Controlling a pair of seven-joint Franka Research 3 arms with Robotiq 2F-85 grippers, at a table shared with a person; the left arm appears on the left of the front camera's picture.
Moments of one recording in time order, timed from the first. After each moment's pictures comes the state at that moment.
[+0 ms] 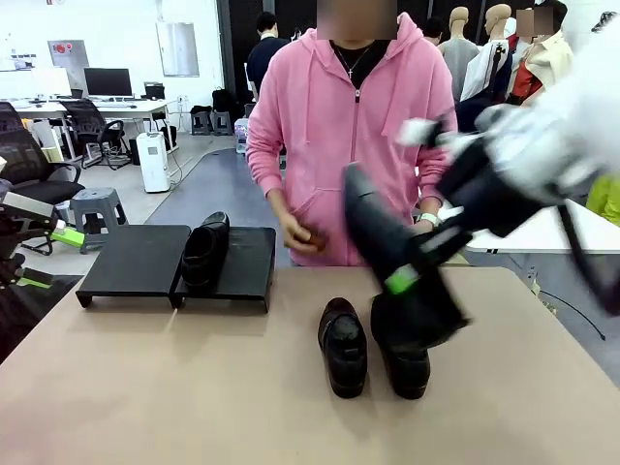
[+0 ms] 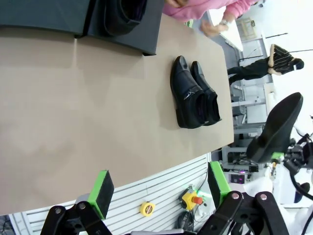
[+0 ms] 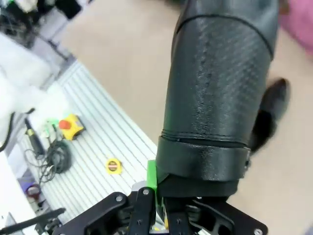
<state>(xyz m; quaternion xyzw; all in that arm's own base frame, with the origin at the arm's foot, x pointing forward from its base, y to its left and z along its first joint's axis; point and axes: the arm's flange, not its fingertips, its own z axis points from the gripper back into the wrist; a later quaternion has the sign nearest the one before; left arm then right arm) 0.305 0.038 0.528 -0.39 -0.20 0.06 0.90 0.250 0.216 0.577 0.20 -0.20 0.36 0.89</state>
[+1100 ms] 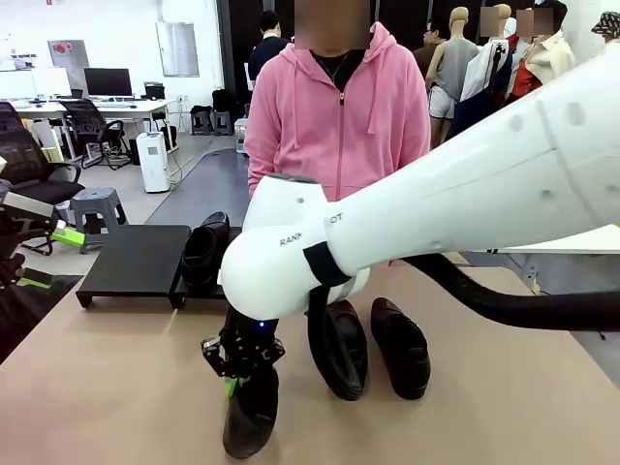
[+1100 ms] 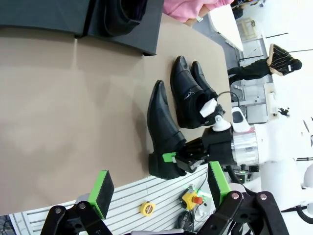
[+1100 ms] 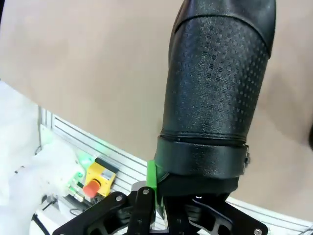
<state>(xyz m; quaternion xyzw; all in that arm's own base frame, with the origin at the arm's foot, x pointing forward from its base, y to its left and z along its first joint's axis) 0.305 0.038 0.528 -0.39 -0.20 0.06 0.90 0.349 0.471 0.373 0.15 0.03 0.15 0.98</state>
